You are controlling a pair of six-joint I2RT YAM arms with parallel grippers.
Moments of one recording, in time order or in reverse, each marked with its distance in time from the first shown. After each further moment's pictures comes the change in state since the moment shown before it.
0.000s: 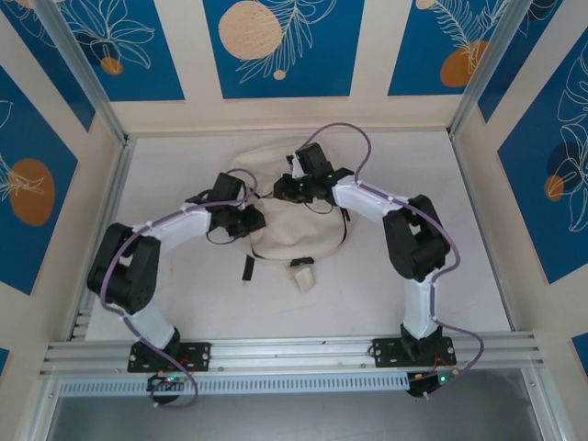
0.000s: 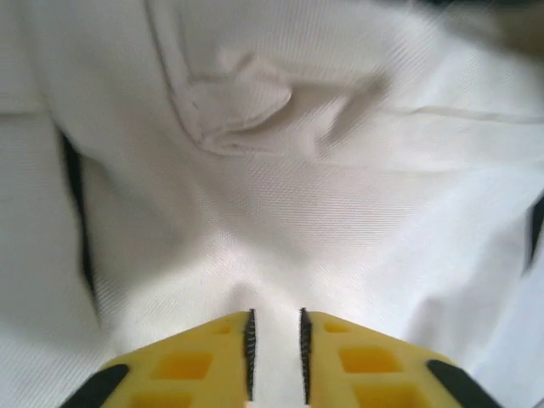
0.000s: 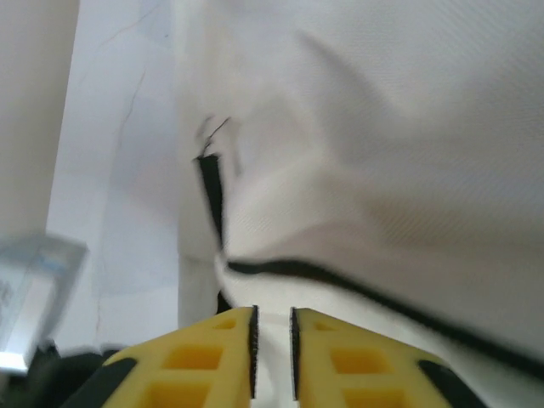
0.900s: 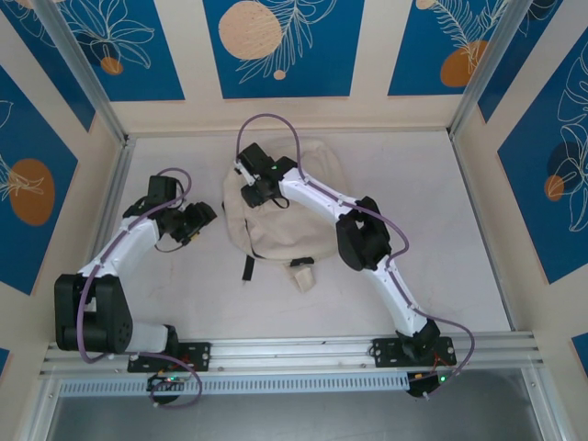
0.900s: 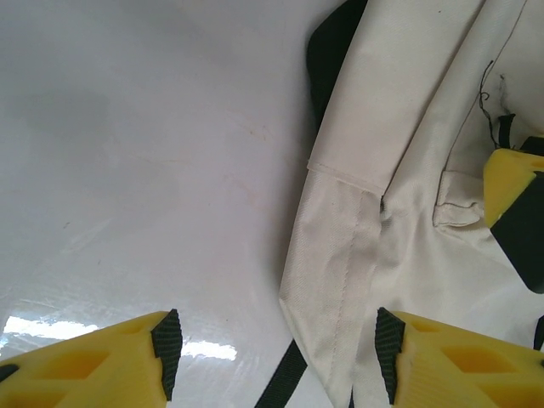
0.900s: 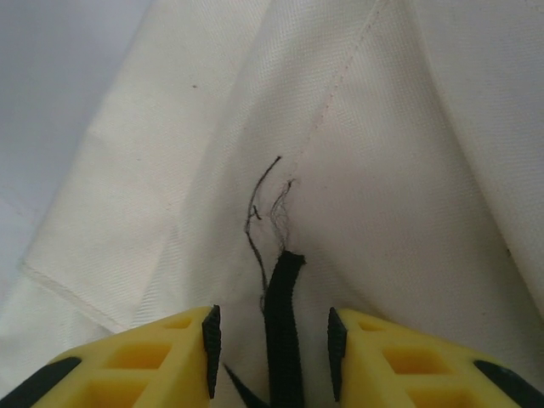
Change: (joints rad) left arm 0.348 -0.276 -0.126 -0.207 -0.042 0.022; right arm 0.186 0.475 0.735 -0.492 0.432 -0.528
